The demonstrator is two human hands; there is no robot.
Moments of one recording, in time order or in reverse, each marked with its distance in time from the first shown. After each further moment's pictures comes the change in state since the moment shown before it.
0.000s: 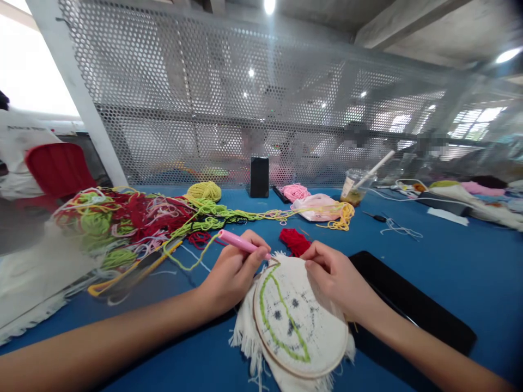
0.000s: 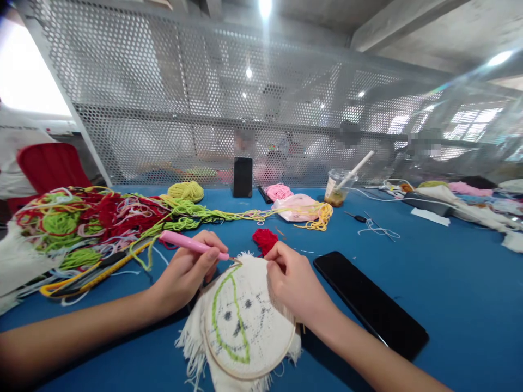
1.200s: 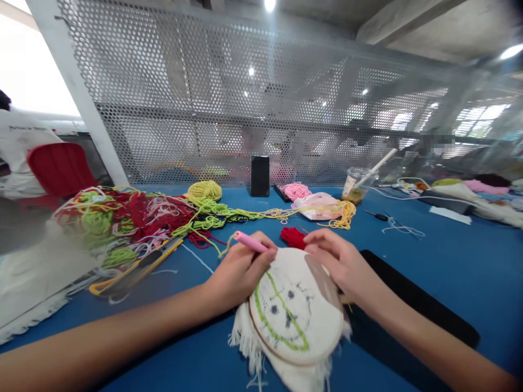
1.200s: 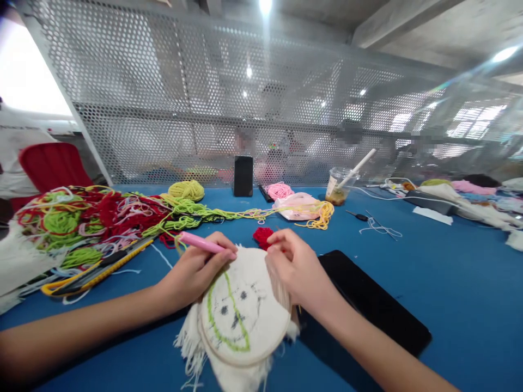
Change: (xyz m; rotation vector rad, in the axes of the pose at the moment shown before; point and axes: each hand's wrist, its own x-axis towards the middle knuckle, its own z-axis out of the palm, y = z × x) left_hand 0.008 -0.001 0.006 0.102 -0.057 0.058; right_hand 0.006 -0.009 -0.011 0.083 0.057 0.041
